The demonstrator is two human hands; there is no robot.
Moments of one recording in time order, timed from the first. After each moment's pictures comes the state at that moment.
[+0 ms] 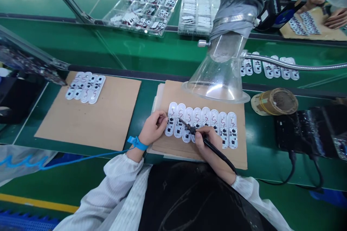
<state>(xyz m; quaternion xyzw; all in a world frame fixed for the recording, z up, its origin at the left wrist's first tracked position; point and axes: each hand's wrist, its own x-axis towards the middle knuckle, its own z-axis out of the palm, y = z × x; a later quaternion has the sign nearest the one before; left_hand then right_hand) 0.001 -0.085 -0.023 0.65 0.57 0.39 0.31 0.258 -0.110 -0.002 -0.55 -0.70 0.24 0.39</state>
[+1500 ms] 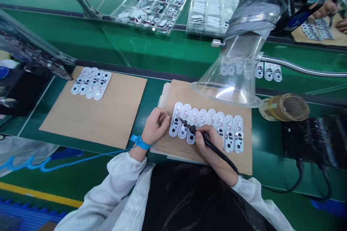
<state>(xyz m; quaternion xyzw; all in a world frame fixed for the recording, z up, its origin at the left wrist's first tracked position) -0.004 -0.085 -0.021 0.64 0.57 0.44 0.28 0.245 -0.100 0.005 -0.54 -0.70 0.29 0.37</state>
